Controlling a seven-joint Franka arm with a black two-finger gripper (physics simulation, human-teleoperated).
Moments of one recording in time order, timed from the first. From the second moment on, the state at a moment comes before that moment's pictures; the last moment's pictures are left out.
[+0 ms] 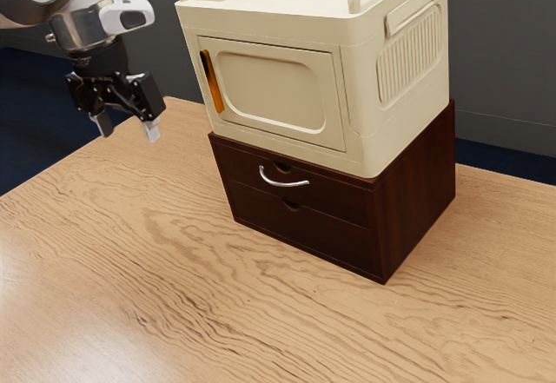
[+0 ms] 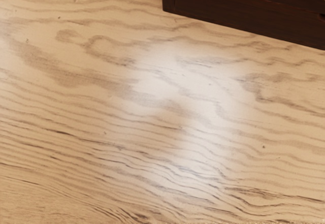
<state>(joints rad) 0.42 0.10 -0.16 -1.22 0.03 1.32 0.04</state>
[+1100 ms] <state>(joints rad) 0.39 0.02 -0.17 -1.21 -0.02 1.39 0.05</state>
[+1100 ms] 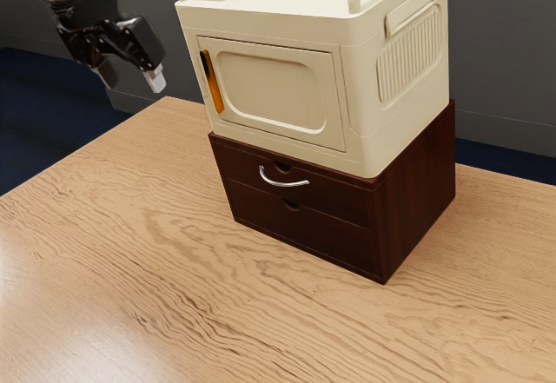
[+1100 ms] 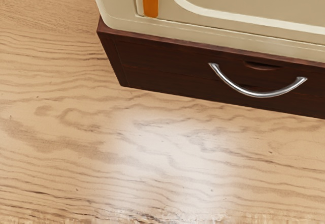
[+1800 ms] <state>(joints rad) 0.31 -0.53 -0.18 -2.14 -0.06 1.75 0.45</state>
